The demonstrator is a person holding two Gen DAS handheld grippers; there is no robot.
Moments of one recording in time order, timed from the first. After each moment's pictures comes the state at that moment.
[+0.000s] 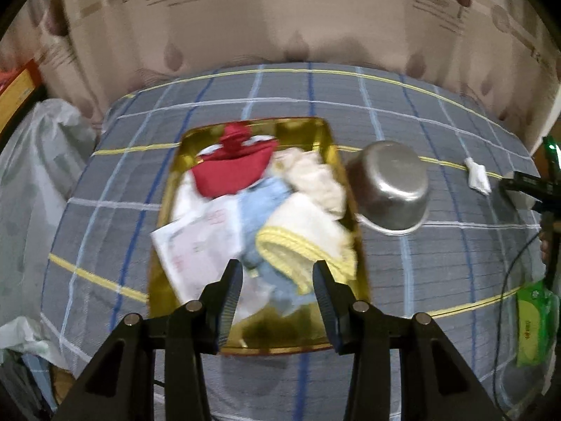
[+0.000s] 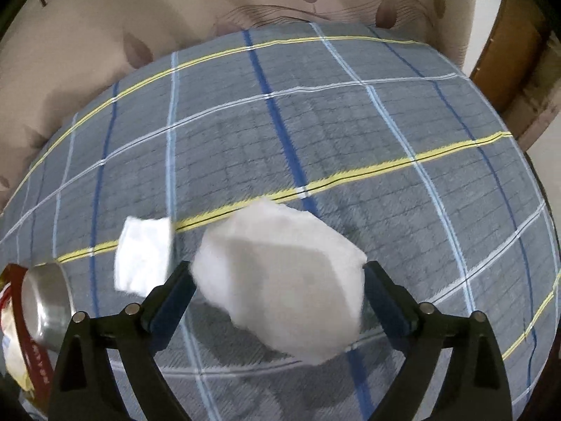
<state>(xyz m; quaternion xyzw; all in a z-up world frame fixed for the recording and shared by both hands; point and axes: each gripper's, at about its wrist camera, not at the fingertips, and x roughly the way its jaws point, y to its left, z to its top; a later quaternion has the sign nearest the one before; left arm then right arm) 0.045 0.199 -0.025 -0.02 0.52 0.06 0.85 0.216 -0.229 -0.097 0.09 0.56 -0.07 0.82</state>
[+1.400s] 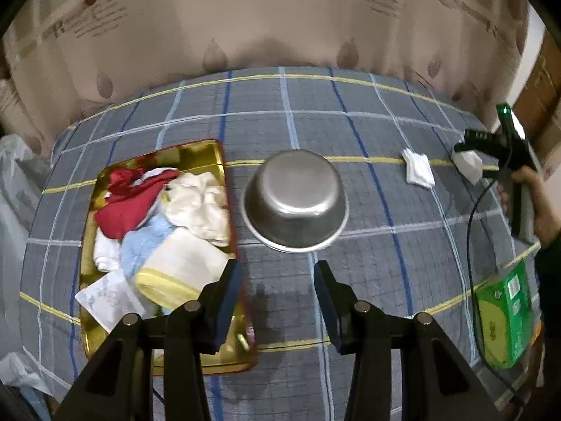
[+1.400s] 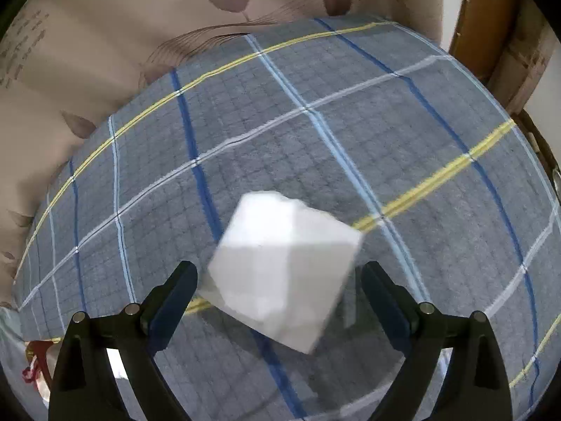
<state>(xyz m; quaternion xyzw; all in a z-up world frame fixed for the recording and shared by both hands) 0.079 0.108 -0.018 0.00 0.52 -0.03 0.85 0.272 -0.294 -0.107 0.17 0.55 -0.10 0.81</state>
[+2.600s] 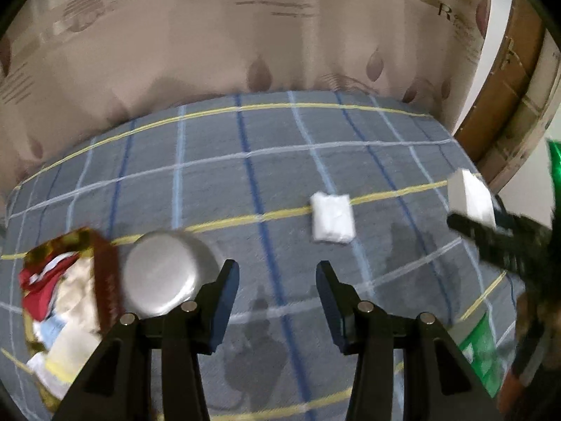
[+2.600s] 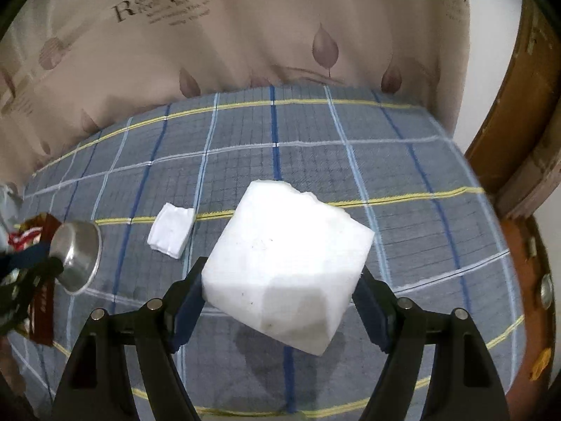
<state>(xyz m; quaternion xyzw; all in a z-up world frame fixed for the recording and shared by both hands) 0.145 -0.007 -0.010 0.02 0.50 -0.10 0.86 0.149 -0.250 -0.030 0.01 0.48 0.00 0.88</state>
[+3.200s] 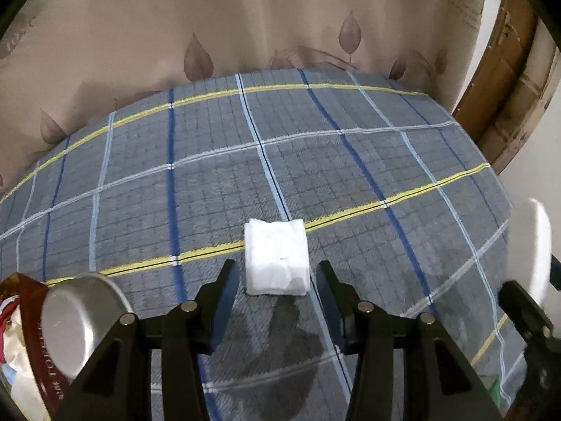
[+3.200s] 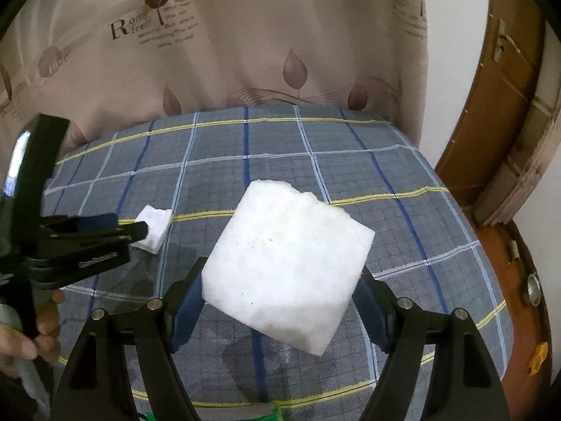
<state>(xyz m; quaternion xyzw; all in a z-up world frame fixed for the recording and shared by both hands) 0.206 -0.100 -0.062 0.04 0.51 -0.13 0.85 0.113 -0.268 -0.032 0.01 0.43 -0.04 0.90</state>
